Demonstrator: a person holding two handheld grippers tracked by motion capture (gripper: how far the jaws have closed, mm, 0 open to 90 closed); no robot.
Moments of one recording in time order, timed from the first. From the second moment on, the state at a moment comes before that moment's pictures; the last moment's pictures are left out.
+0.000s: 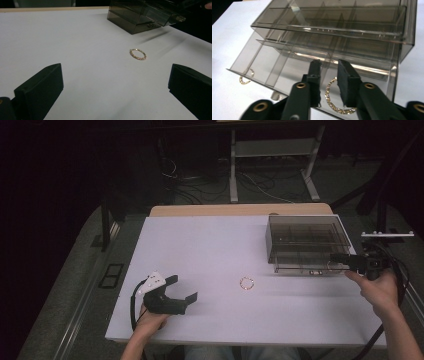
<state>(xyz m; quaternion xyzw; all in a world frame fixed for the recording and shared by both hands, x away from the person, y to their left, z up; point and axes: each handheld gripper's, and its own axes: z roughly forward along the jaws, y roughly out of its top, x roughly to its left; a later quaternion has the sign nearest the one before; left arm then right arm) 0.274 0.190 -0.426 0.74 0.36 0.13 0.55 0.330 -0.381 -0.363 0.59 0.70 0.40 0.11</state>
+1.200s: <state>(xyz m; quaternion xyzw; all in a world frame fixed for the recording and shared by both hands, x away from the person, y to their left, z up) 0.274 0.190 -0.425 0.74 0.36 0.13 0.55 0.310 -0.271 -0.316 0.43 0.80 0.41 0.09</state>
